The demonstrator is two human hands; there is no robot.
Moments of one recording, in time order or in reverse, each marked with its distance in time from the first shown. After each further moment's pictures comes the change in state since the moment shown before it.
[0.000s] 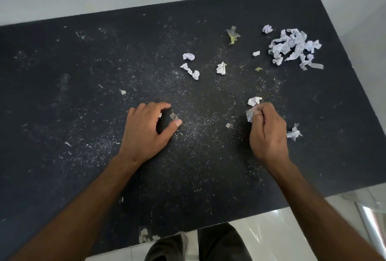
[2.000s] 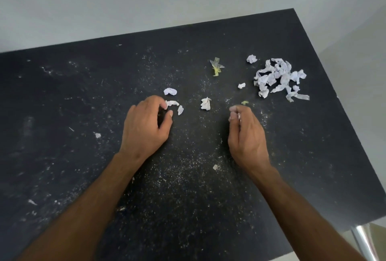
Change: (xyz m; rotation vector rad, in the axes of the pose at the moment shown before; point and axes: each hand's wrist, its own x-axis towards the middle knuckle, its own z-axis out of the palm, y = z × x) left_hand 0.118 0.020 0.016 -0.047 0.108 0.009; right_hand 0.081 -0.002 0.023 -0.165 0.055 -0.207
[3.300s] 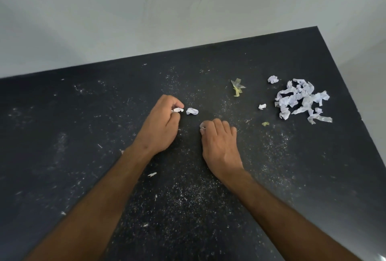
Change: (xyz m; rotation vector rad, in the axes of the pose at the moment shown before) left_hand 0.051 -0.017 -0.032 -0.324 -0.239 -0.186; right_hand 0.025 -0.060 0.076 -0.268 -0.174 -0.147
